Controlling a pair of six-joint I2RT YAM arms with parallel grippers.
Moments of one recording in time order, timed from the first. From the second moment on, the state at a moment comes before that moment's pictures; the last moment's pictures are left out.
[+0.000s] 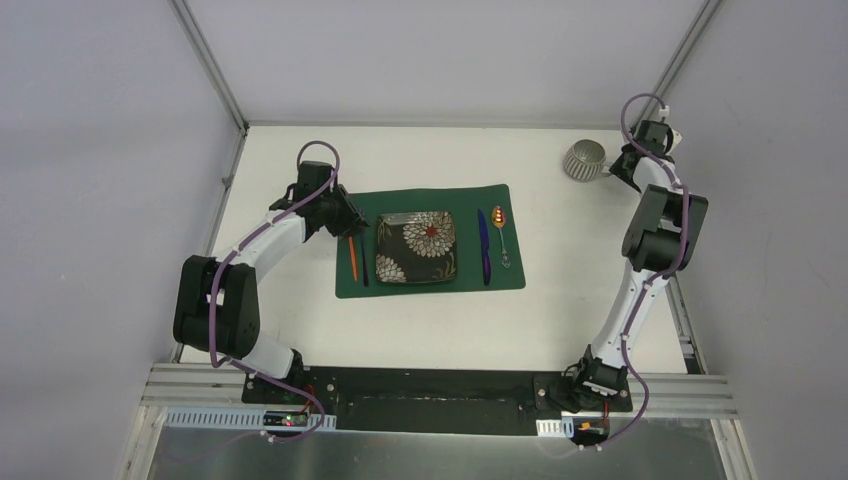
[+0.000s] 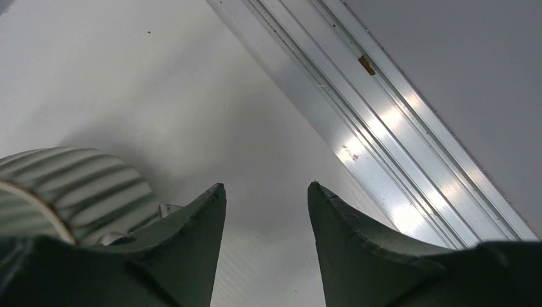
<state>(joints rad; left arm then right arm) -0.21 1.51 0.96 -0.22 0.25 -0.69 -0.27 2.24 1.77 -0.32 0.22 0.35</state>
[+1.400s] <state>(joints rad) -0.28 1.60 1.04 -0.24 0.26 -0.69 -0.31 2.24 1.74 0.11 0.10 0.46</state>
